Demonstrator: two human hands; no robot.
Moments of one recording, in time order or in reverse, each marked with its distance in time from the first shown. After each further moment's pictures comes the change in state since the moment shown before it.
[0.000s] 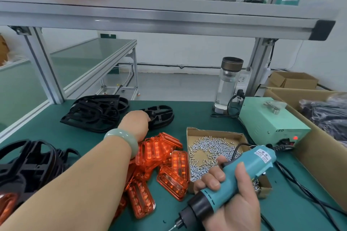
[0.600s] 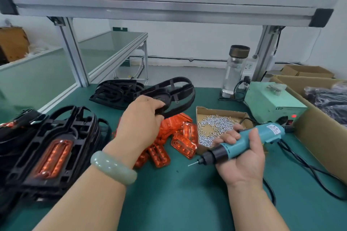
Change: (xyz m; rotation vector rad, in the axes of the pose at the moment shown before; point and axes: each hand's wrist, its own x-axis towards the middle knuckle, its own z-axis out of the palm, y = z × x) left_hand -0.157 0.013 -0.042 -0.332 0.379 0.062; right_hand -0.006 -0.015 -0.001 -0.034 0.003 -0.067
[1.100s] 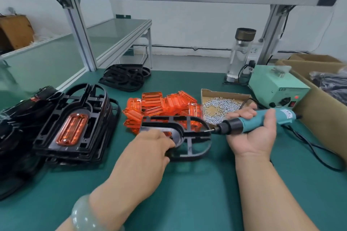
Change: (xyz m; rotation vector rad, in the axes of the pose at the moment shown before) left_hand -0.119 -0.003 -0.006 0.065 -0.249 0.214; right_hand -0.006 -0.013 -0.002 0.141 -0.053 -0.033
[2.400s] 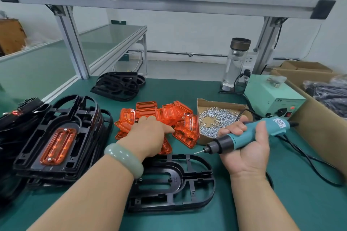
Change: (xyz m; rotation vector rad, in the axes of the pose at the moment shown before) left_hand 0.103 -0.033 0.013 0.238 -0.391 -0.197; right_hand 0.000 0.008 0.000 -0.122 0.027 -0.021
